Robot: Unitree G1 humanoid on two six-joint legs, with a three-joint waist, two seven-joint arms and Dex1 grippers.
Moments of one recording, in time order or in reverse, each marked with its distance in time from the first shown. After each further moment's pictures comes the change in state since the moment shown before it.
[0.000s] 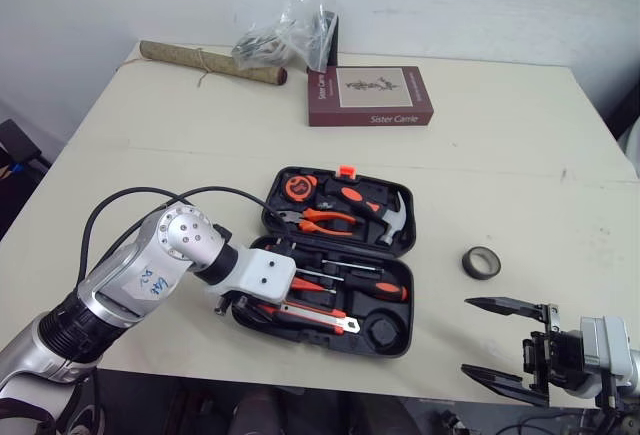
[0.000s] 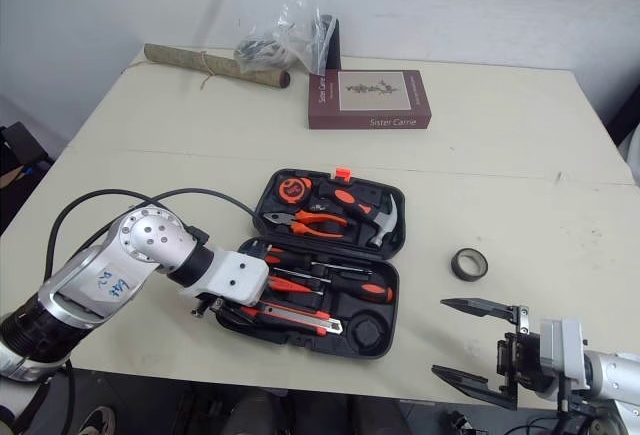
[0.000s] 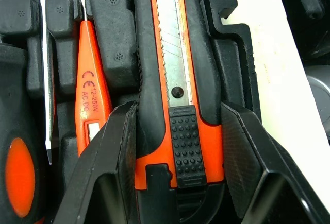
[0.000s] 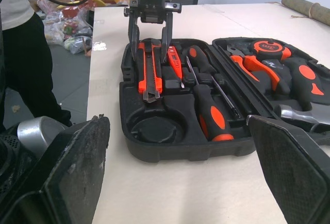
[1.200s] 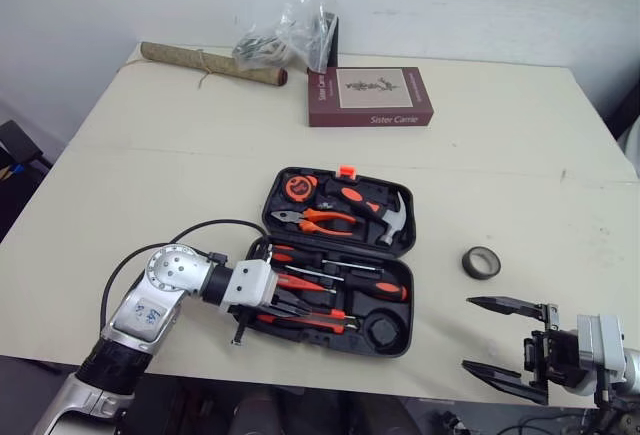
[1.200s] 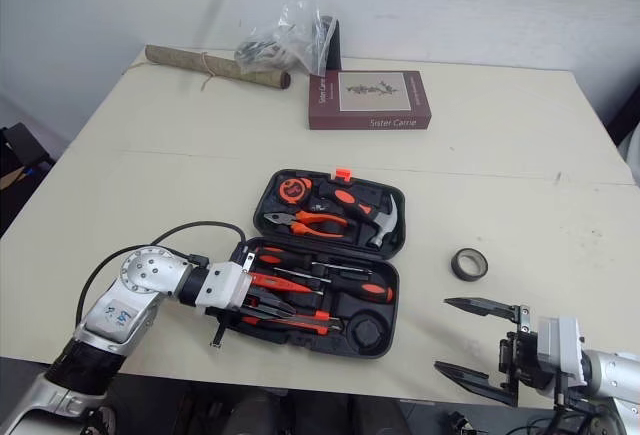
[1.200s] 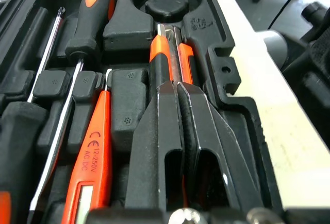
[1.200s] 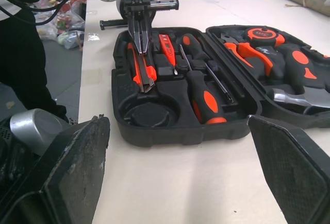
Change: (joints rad) left arm 0.286 -0.265 0.228 0.321 -0.196 -0.527 0.046; right arm -0.017 0.013 -0.001 0.067 -0.032 -0.023 0.012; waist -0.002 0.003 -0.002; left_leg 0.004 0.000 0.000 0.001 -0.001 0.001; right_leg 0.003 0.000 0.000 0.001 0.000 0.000
